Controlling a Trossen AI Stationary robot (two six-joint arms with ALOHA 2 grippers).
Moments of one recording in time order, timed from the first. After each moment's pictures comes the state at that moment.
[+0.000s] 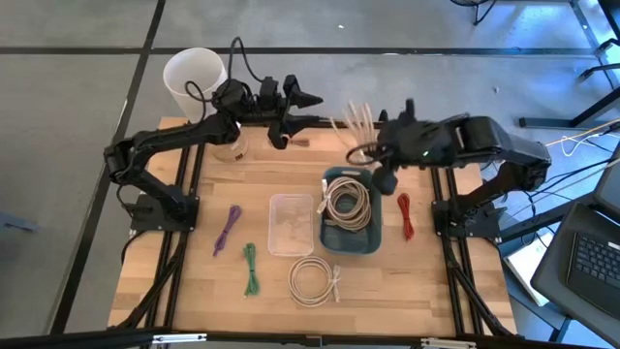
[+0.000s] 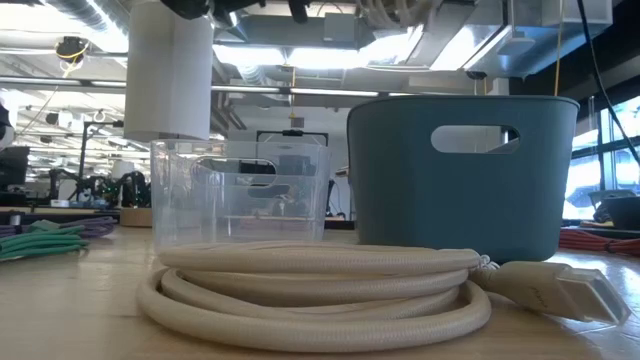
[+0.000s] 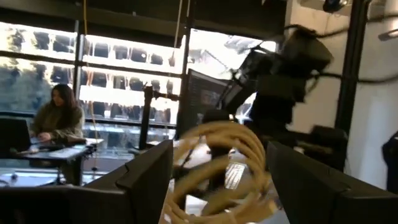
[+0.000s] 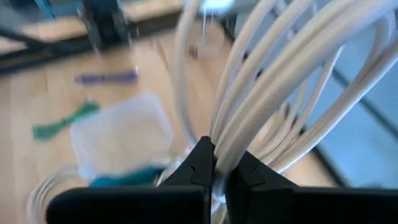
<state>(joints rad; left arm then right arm) 0.50 1.47 1.20 0.68 0.56 -0.32 0.14 1.46 1.94 -1.30 0.42 0.39</state>
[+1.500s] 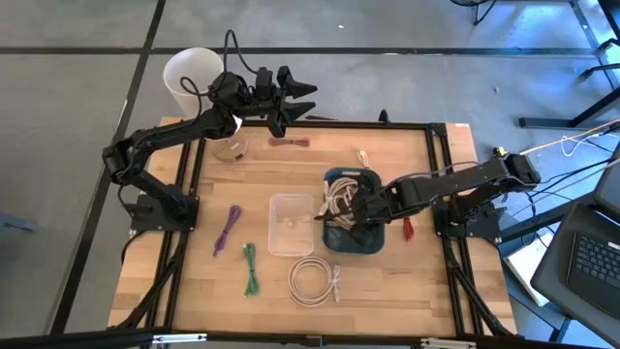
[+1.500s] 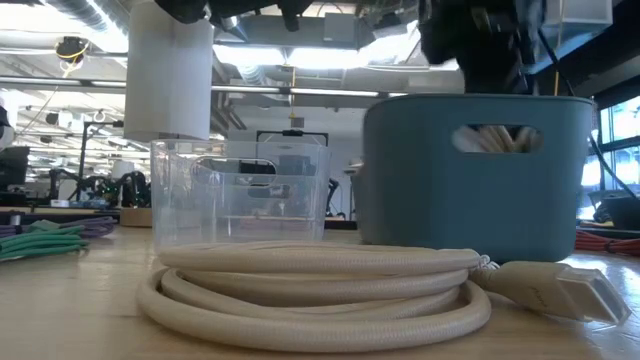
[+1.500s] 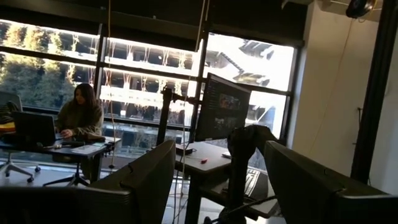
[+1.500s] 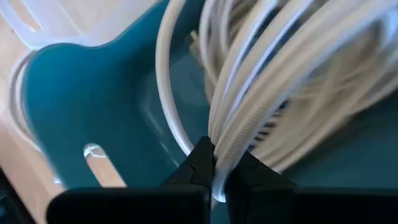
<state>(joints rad) 0.56 1.47 1.20 0.68 0.55 -0.36 0.23 1.49 1.11 -0.85 0.07 0.88</state>
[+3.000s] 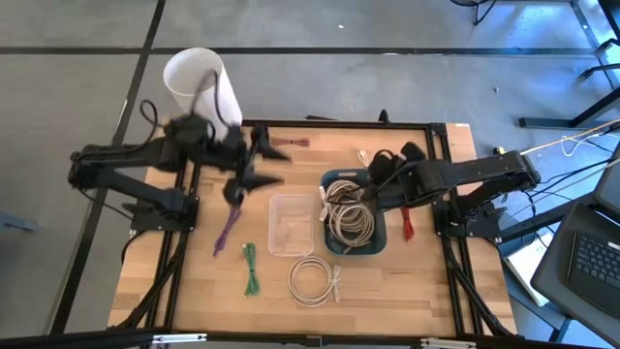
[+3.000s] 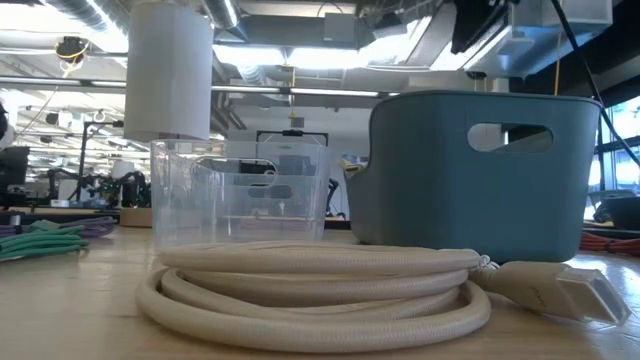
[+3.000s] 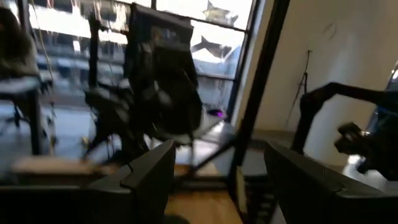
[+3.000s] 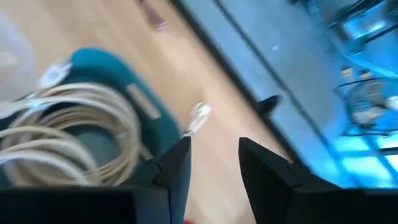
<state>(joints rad) -0.01 1.10 1.21 -0.03 0.20 -0.20 0.24 1.49 1.55 -1.51 0.80 0.78</state>
